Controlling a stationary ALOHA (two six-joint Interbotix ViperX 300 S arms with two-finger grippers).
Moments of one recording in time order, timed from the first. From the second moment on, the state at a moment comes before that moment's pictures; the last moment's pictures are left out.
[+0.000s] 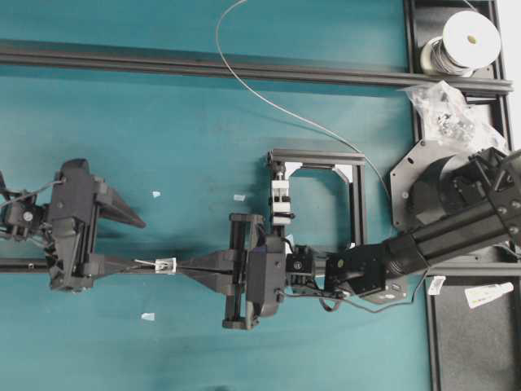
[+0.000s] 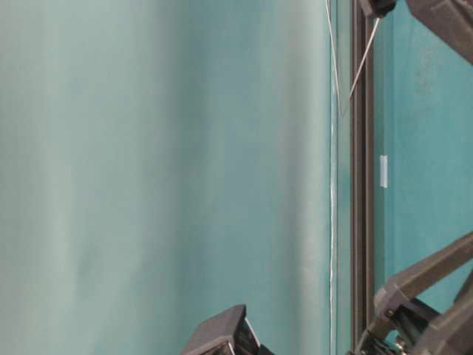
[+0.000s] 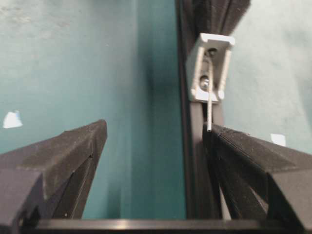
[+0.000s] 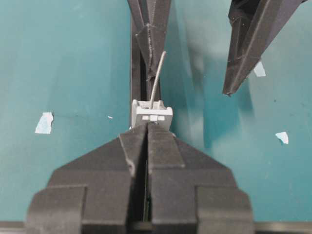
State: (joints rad) left arm -0.20 0.23 0.84 -0.06 -0.62 -0.21; right arm 0.49 0.27 0.82 0.77 -0.86 -0.28
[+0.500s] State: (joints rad) left arm -0.23 0.23 0.80 -0.06 -0.56 -0.26; right arm 0.49 0.27 0.82 0.77 -0.86 -0.28
